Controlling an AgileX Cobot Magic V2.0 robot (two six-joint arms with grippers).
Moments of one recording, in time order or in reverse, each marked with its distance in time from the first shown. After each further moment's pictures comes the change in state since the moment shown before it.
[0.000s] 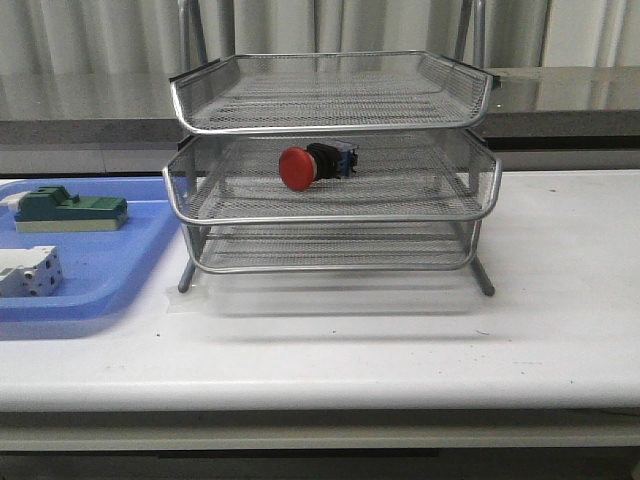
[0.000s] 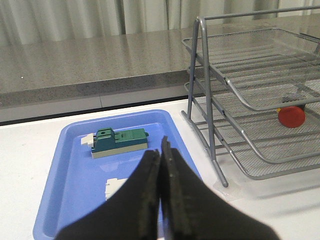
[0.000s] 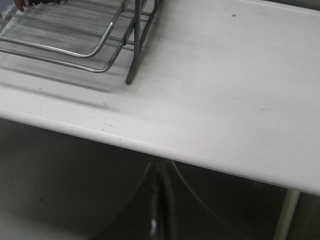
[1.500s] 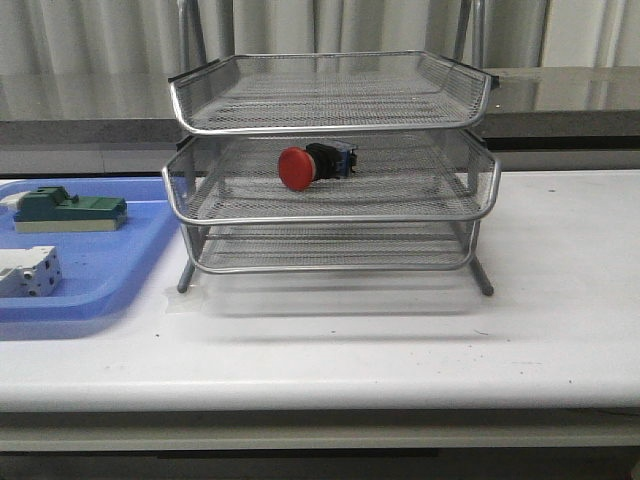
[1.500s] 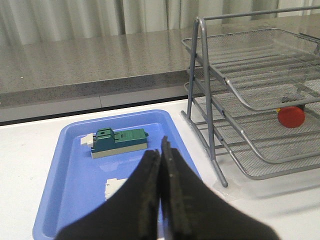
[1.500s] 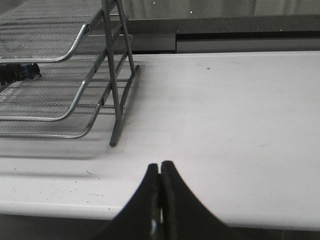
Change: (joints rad) left arm 0.000 0.000 0.000 0.000 0.000 0.000; right arm -0.262 -0.153 0.399 0.103 -0.576 0.007
